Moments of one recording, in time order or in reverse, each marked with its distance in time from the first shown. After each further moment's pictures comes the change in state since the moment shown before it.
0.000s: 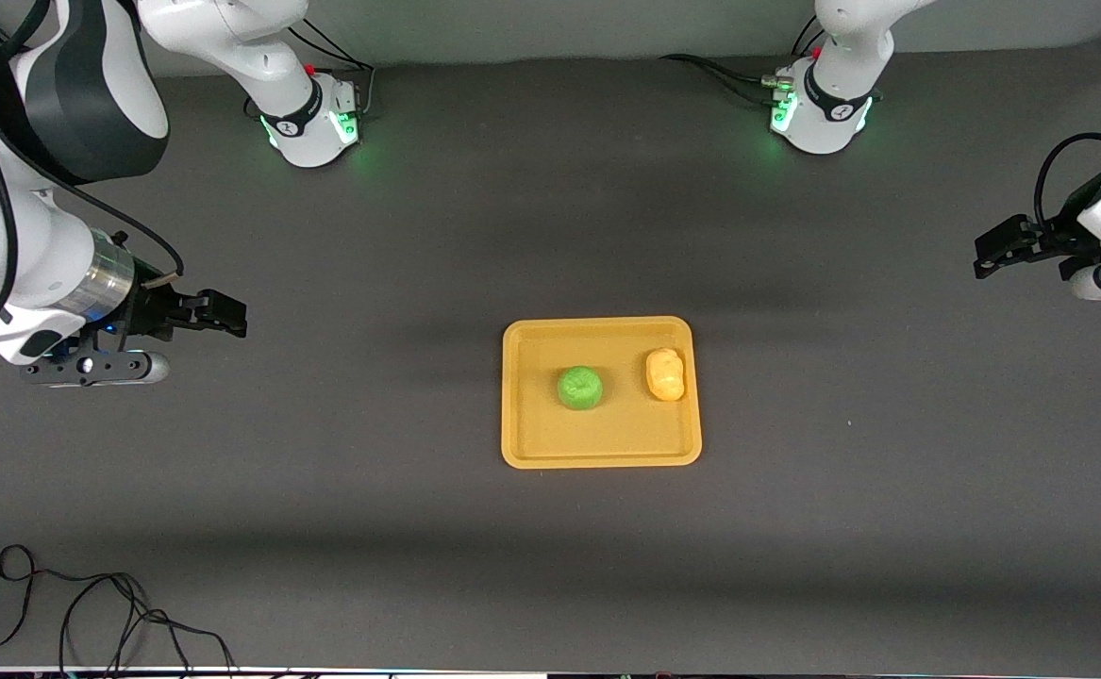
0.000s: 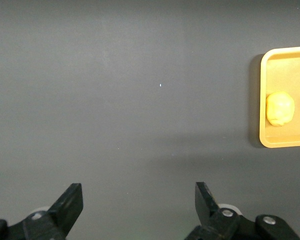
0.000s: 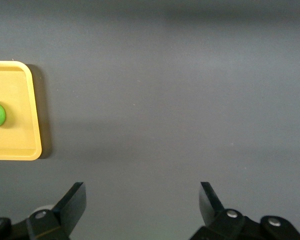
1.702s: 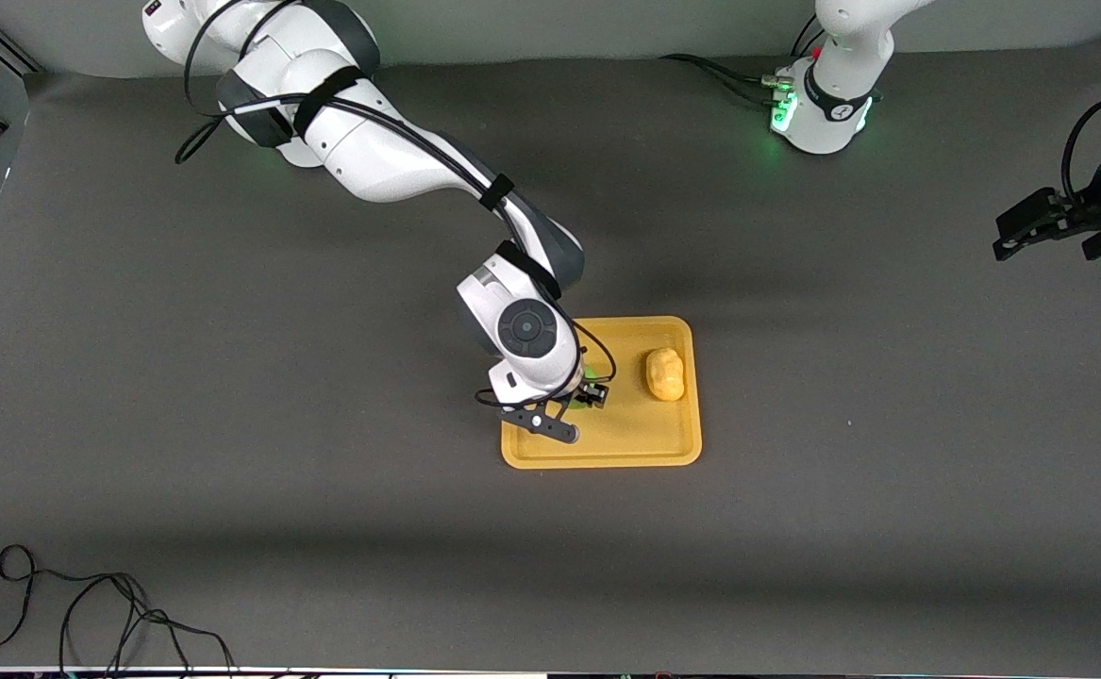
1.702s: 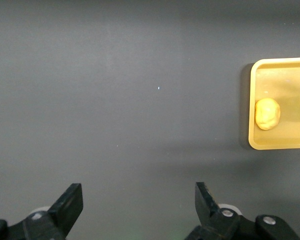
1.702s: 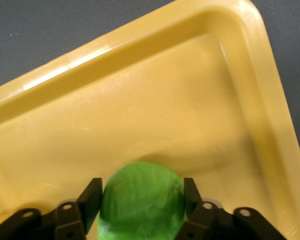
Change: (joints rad) left arm 0.017 -0.031 -0.001 0.061 -0.022 -0.069 -0.029; right arm 0.368 0.856 0.216 0.479 -0.006 0.515 0.915
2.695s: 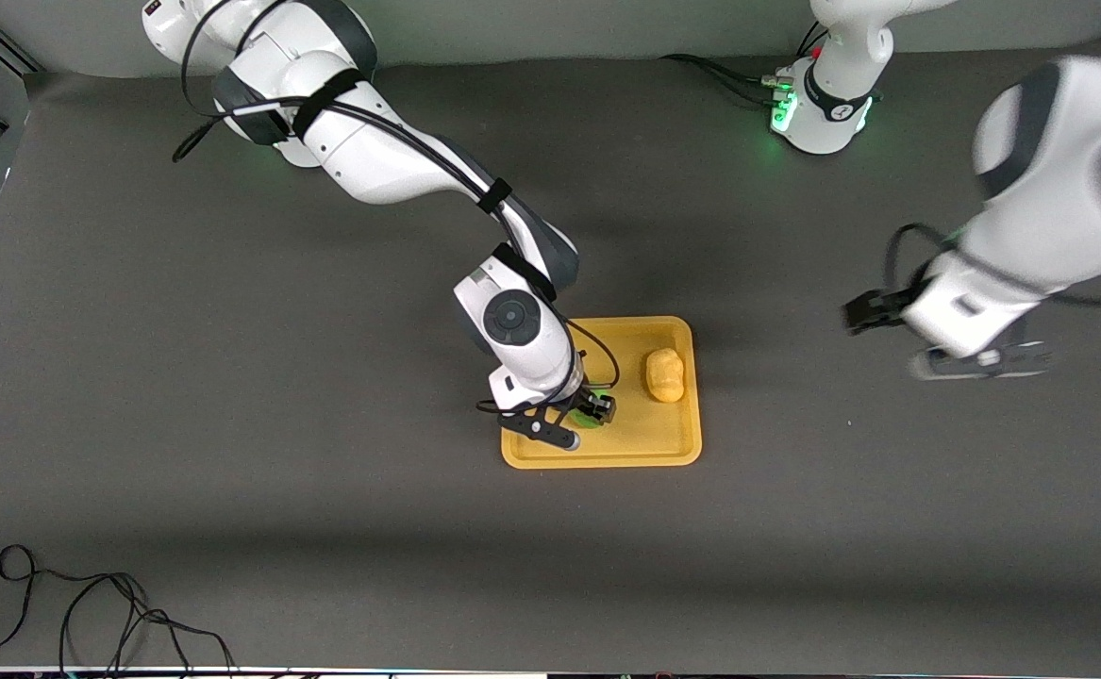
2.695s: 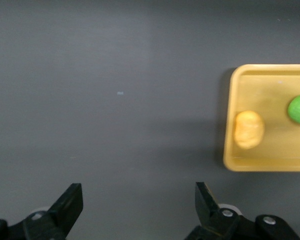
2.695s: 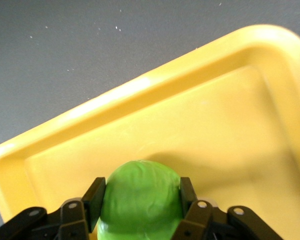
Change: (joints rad) left arm -0.193 0.203 0.001 0.027 0.083 0.099 -0.234; right arm -0.007 0.004 0.000 -0.050 0.000 0.233 0.000
